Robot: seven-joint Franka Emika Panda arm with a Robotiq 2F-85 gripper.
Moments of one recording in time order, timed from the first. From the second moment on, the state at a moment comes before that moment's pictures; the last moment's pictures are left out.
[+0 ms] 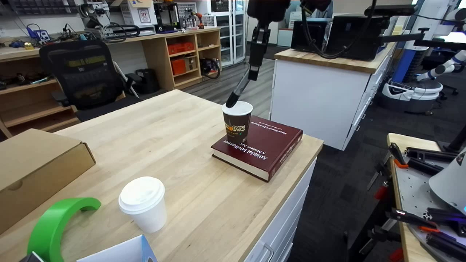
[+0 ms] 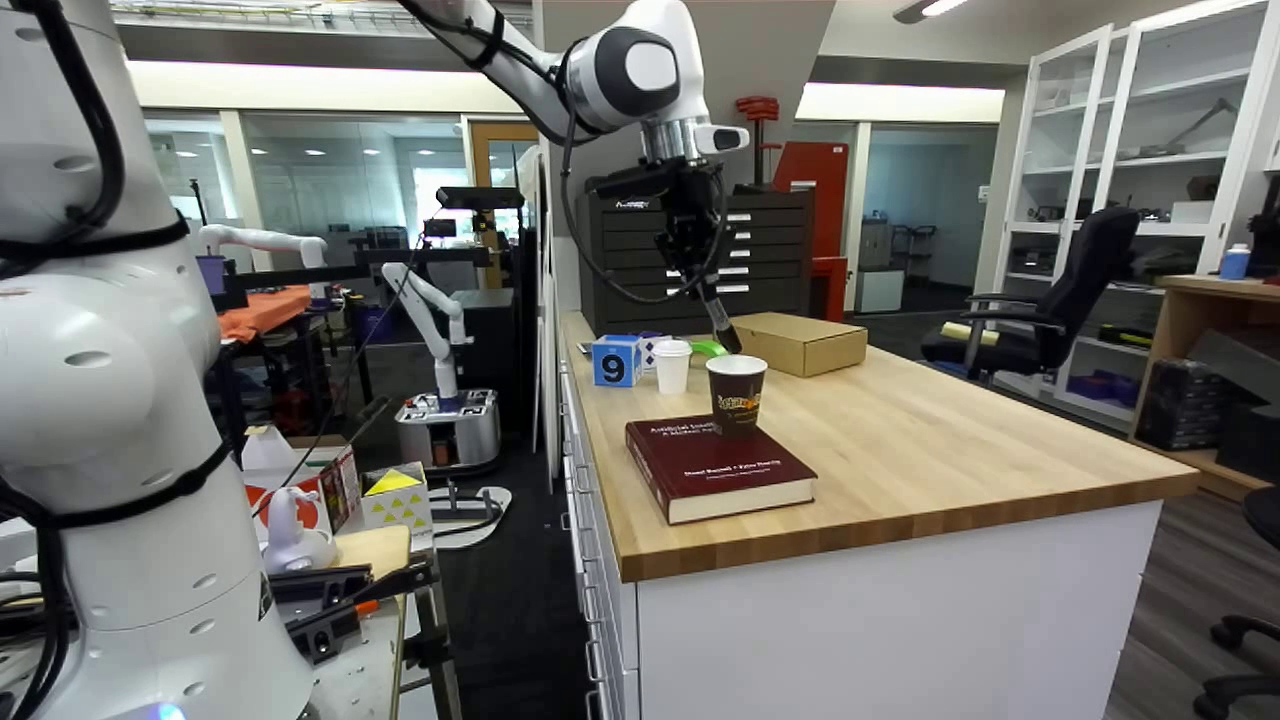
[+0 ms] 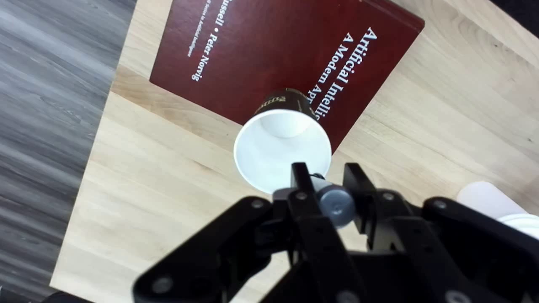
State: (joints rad) arm 0.16 -0.05 0.16 -2.04 -0.08 2.19 0.02
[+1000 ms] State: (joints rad) arm 0.06 -0.15 0.12 -2.15 -0.20 2.19 0.15
